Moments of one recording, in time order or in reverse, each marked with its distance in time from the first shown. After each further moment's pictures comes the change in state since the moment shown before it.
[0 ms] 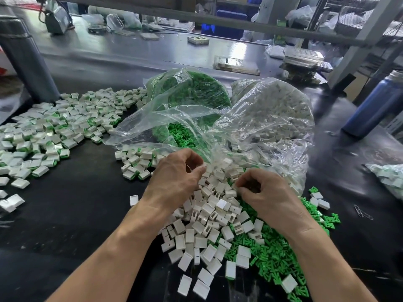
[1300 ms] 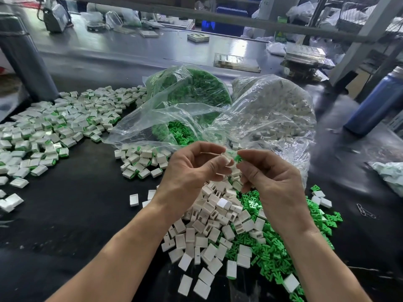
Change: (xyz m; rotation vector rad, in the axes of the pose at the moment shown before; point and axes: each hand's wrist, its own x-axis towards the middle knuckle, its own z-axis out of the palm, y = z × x) left_hand -0.007 0.021 0.010 -0.783 -0.146 0.013; right_hand -0.001 -0.017 0.011 0.795 0.180 -0.203
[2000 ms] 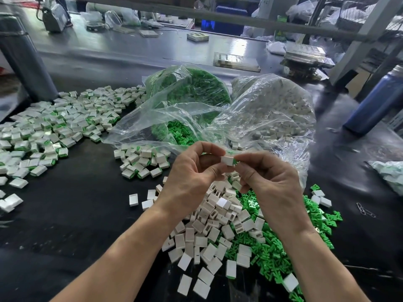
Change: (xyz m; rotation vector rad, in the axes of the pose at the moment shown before) left_hand -0.001 -0.004 0.008 0.057 -0.003 0.029; right_hand -0.005 -0.002 0.001 -0.101 0.009 -0.020
